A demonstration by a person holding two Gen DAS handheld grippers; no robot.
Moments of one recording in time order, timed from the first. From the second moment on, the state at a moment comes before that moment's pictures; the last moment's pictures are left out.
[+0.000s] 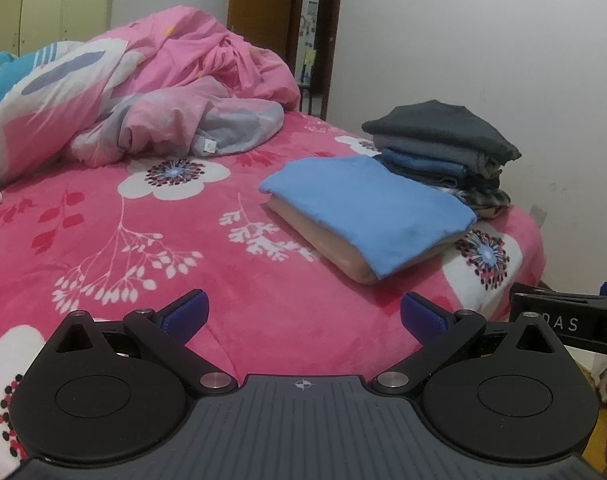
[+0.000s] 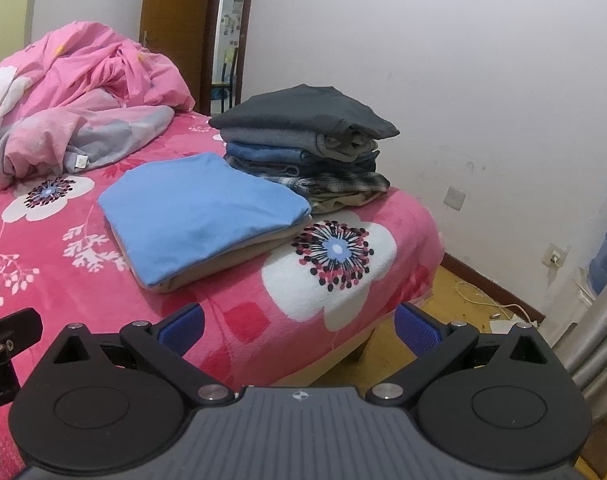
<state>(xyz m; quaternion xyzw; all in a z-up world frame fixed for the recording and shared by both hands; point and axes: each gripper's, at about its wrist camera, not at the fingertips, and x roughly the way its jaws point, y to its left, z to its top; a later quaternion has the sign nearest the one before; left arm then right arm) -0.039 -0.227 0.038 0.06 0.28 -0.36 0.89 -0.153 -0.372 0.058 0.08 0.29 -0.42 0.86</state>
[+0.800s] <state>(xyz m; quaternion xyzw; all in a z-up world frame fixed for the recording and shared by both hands) -0.041 -0.226 0.038 0.07 0.28 -0.35 0.89 -0.154 -0.370 0.056 0.08 0.29 -0.42 0.86</state>
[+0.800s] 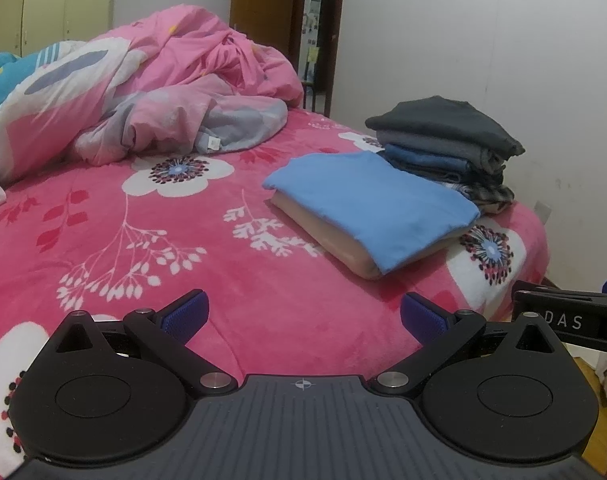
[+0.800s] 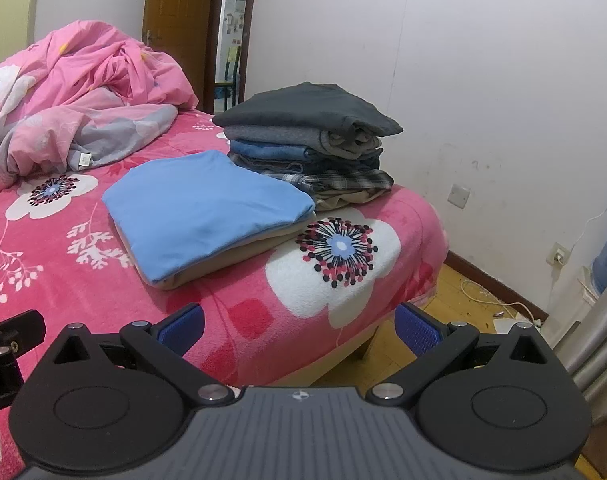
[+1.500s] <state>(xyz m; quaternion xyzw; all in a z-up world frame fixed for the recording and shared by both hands) -0.039 -0.223 0.036 0.06 0.28 -0.35 0.89 -0.153 -0.367 0.057 0.08 0.29 -0.41 0.86</state>
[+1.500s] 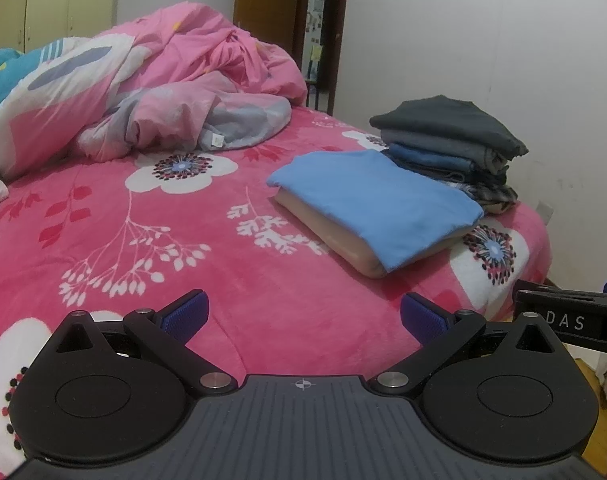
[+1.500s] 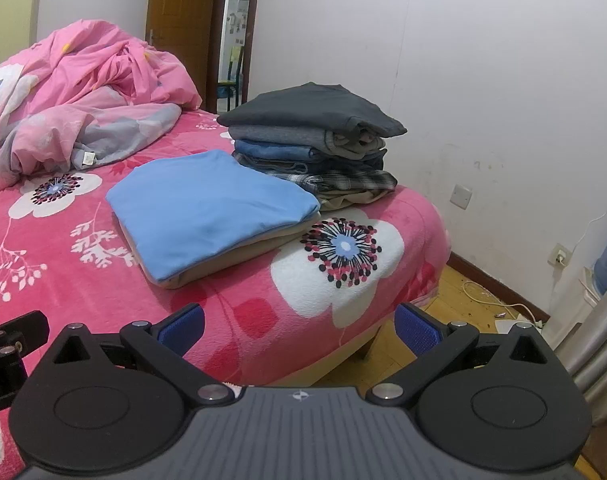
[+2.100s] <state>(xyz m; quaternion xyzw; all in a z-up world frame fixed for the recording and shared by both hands) -0.038 -0.224 0.036 0.06 0.28 -0.35 0.89 -0.151 -0.367 0.059 0.08 0.29 -0.41 0.86</state>
